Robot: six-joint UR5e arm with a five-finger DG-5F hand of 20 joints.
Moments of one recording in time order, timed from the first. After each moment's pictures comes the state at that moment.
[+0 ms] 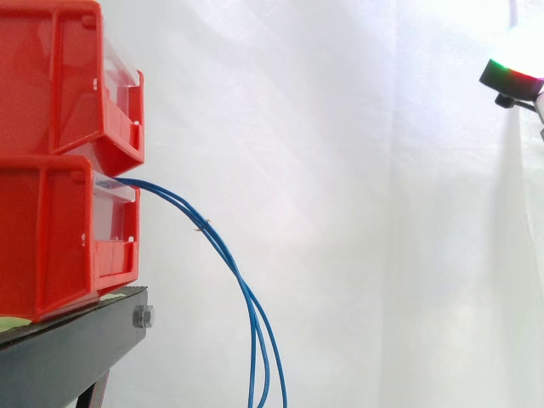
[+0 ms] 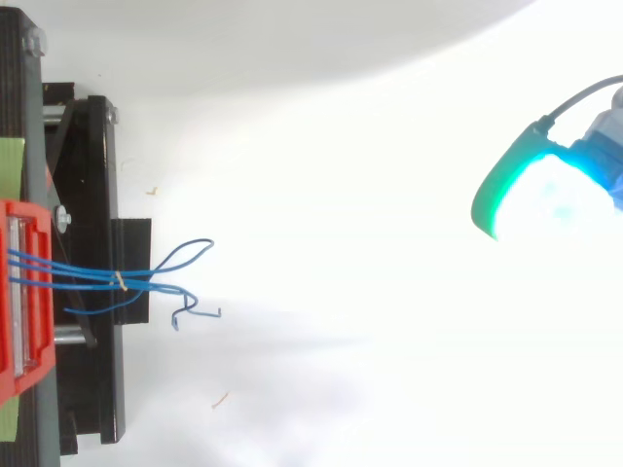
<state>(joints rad) 0.17 -1.70 -1.65 -3.00 -1.24 -0.15</state>
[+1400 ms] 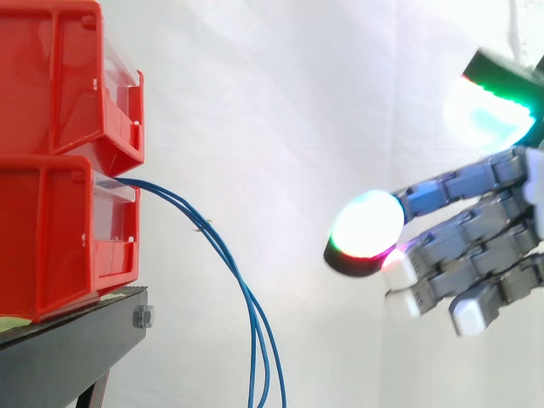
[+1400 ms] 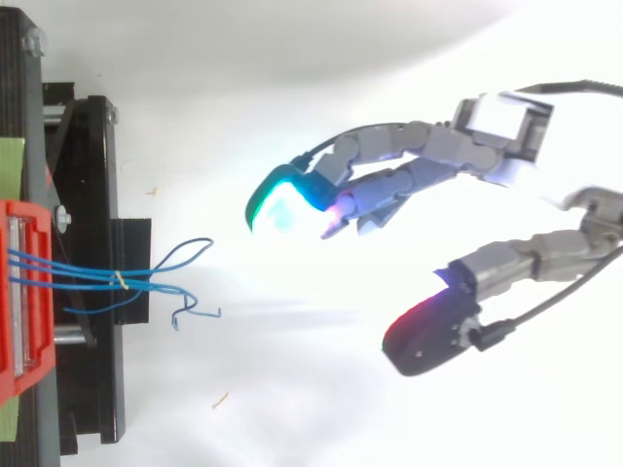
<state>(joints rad) 0.19 -2.04 -1.52 -2.78 -1.15 -0.17</state>
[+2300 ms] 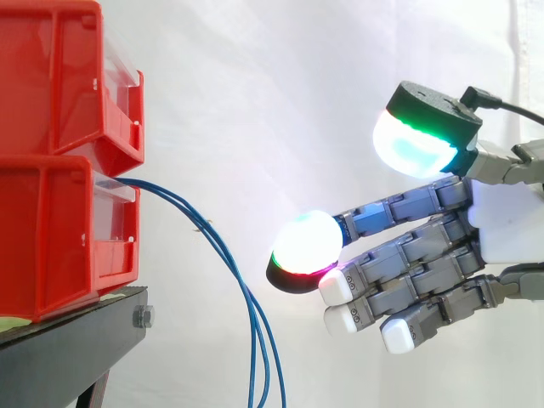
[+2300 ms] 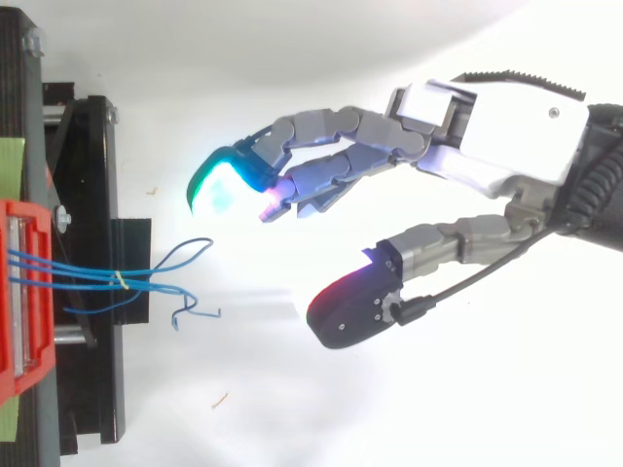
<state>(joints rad) 0.18 -2.12 -1.44 -2.75 -1.13 -0.16</state>
